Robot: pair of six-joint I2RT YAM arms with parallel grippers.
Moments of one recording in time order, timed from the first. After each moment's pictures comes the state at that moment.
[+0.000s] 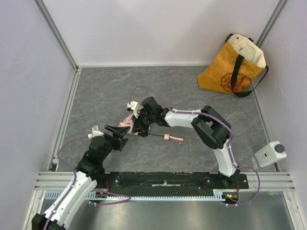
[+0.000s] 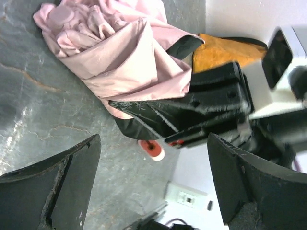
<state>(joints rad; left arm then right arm) -0.38 0.33 0.06 -0.12 0.01 -1.49 0.90 2.08 1.29 0.08 -0.44 -0.08</state>
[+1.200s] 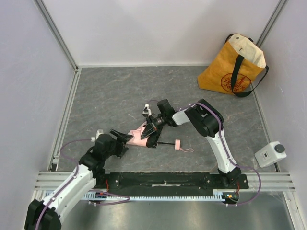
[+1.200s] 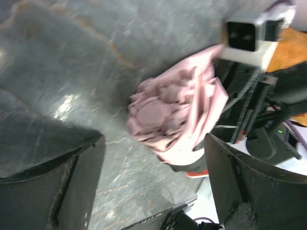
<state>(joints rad) -0.45 0.49 0.09 -0.22 -0.03 -1.43 0.67 2.34 1.26 0.31 -1.30 0.82</state>
